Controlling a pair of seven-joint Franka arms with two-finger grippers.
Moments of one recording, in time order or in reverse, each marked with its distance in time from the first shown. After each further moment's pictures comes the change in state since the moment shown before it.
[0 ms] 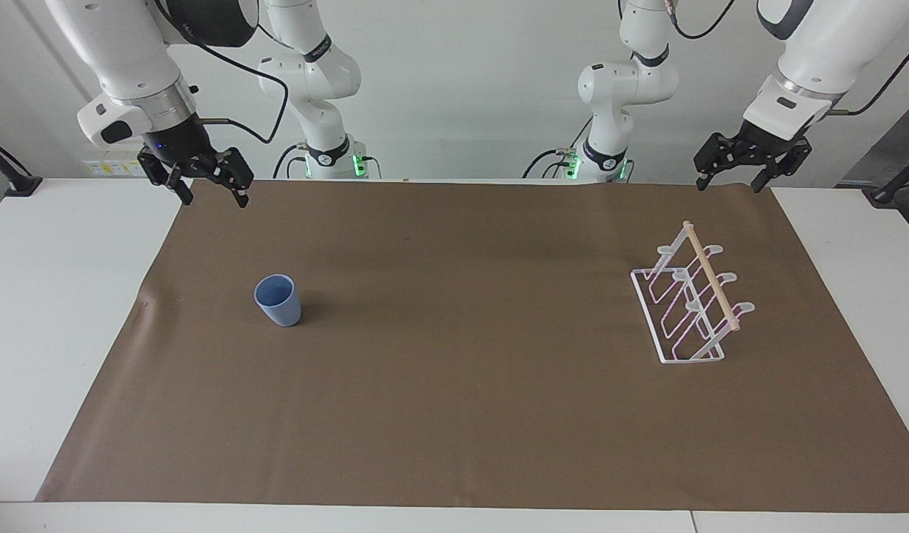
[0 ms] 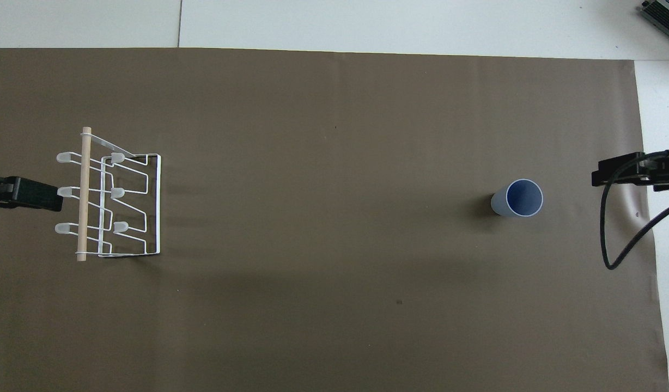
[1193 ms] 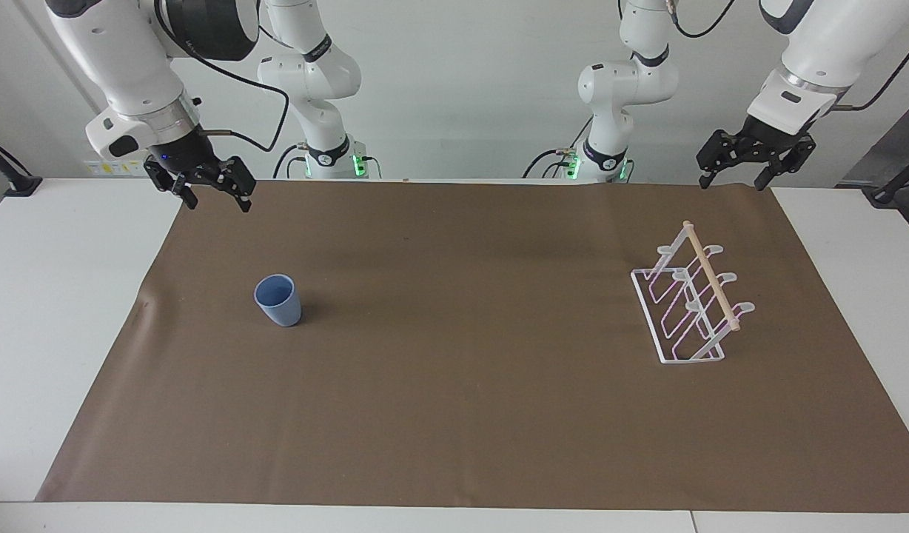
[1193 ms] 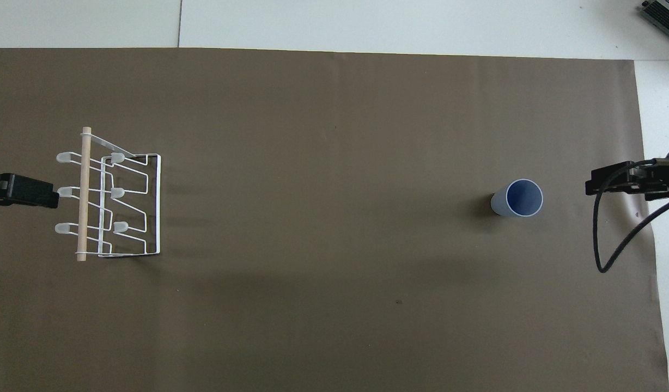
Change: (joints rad) left arm -0.001 0.000 0.001 0.015 0.000 -0.001 -0.006; right arm -0.008 -0.015 -0.001 -0.078 0.000 0.038 0.000
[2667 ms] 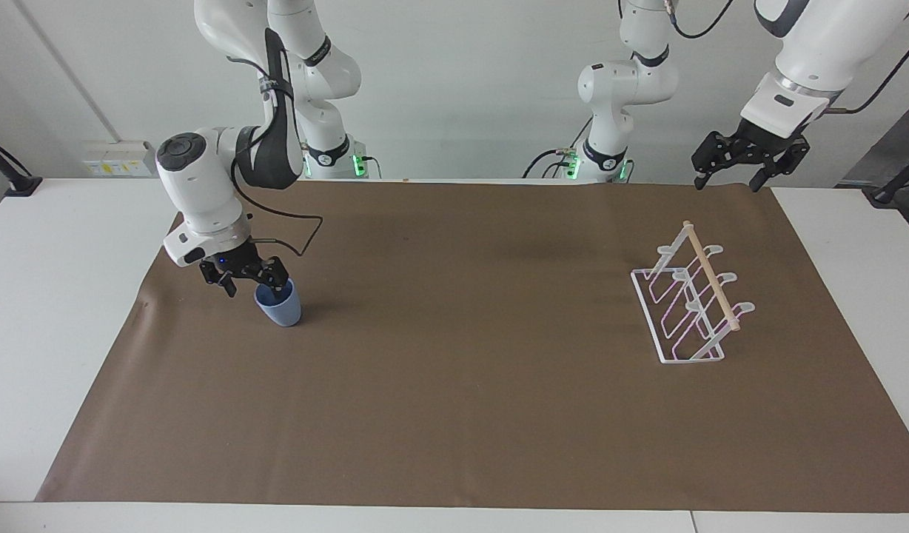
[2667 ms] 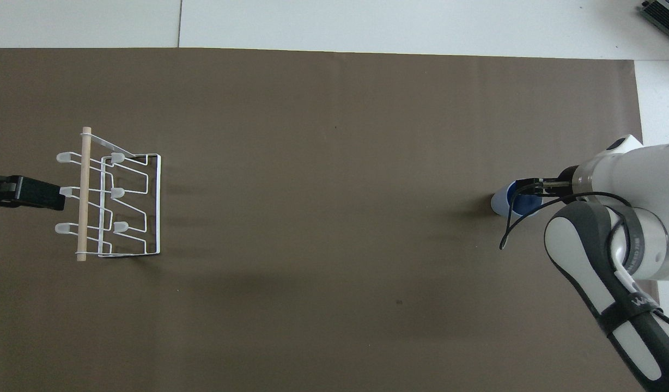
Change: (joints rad) left arm -0.011 0.000 0.000 -0.011 0.000 -0.001 -0.008; right arm 0.000 0.126 0.000 -0.441 0.000 0.681 -0.058
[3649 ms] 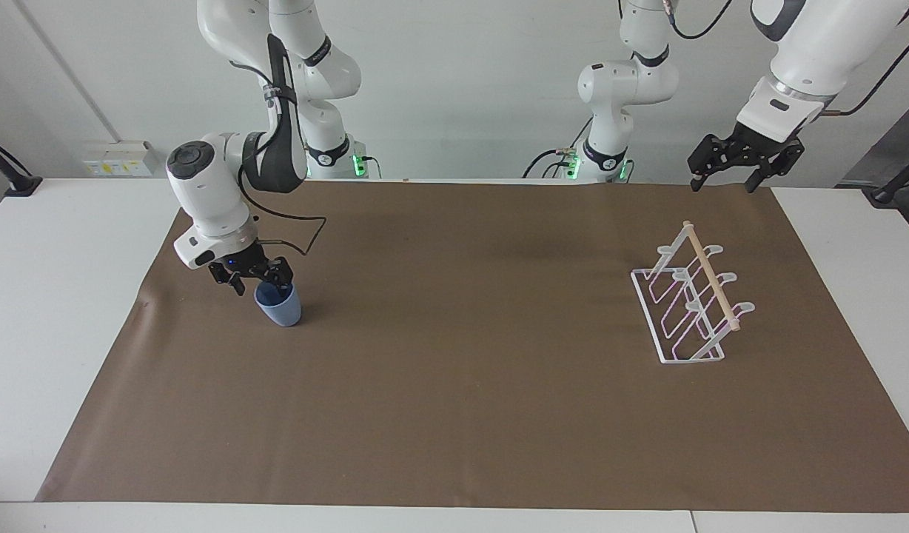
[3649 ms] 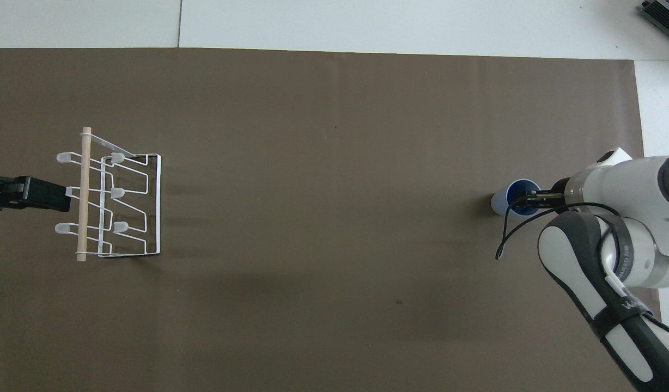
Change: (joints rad) left arm -0.008 0.000 -0.001 -0.010 0.000 0.000 -0.027; right arm 0.000 -0.005 -0.001 -0.048 0.000 0.004 -0.005
